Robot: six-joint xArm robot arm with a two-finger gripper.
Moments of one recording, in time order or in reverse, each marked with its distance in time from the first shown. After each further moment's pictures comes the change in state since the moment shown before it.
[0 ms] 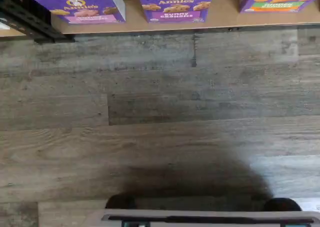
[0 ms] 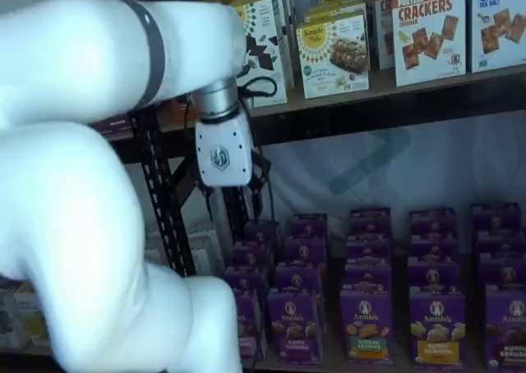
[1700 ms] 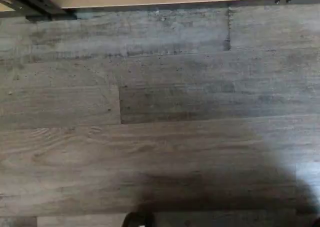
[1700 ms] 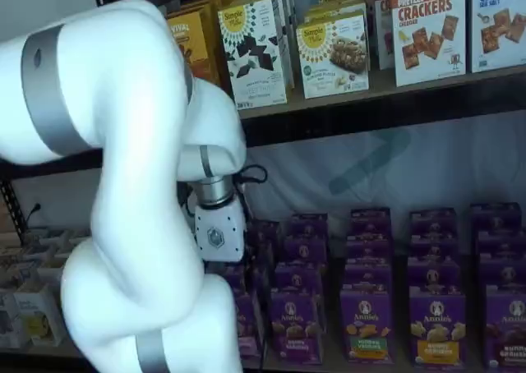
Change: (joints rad) arm 0.193 0.358 0.190 0.024 -0.500 0.156
